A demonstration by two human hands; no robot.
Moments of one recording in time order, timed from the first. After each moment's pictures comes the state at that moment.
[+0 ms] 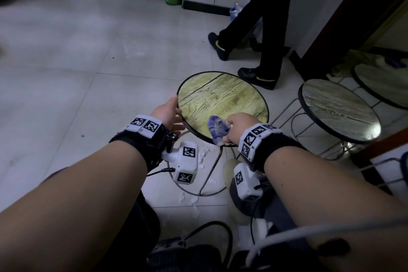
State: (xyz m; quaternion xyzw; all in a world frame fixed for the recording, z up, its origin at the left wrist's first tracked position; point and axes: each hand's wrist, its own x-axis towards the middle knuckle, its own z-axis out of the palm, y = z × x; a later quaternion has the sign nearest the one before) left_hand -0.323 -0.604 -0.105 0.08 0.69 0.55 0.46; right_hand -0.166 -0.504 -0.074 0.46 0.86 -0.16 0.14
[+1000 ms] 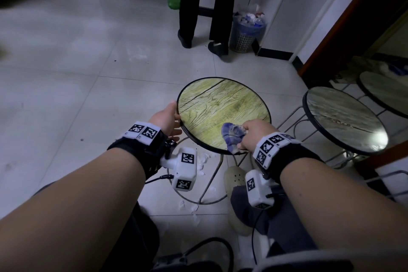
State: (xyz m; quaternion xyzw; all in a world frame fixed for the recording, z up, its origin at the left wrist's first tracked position) left_hand -0.340 -0.595 -0.120 0.08 0.70 0.54 0.46; right_hand -0.154 -0.474 -0.082 0.50 0.84 -0.15 0.14
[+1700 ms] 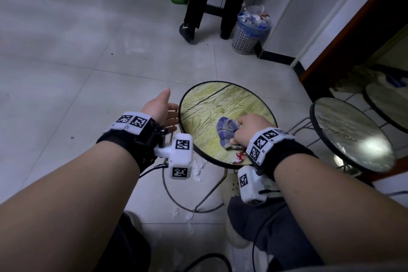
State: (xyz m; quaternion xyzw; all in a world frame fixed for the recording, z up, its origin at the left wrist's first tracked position) left_hand -0.386 -0.570 -0.122 0.06 0.65 0.58 0.49; right_hand -0.205 -0.452 -0.082 0.51 0.84 -0.14 0.13
